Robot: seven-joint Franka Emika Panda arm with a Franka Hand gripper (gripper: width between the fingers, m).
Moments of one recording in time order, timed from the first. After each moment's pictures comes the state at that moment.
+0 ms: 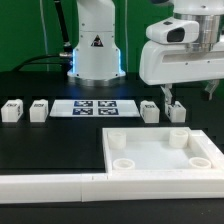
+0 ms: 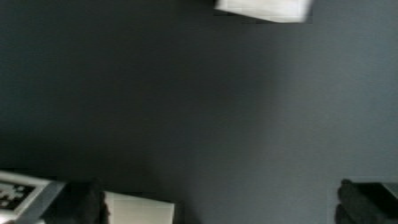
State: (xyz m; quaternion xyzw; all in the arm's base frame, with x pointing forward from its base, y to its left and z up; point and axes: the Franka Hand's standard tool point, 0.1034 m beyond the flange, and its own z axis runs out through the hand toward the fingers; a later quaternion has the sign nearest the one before) arm 0.446 0.158 0.062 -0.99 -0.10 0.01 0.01
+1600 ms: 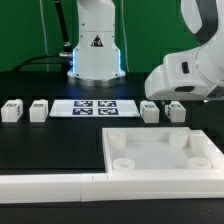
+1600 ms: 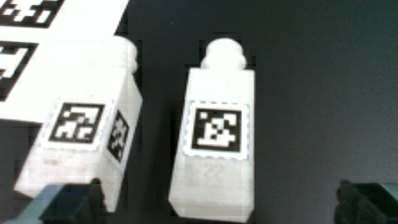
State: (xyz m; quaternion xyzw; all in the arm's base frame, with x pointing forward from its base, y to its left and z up) arm 0.400 0.167 0.038 -0.91 -0.04 0.41 -0.04
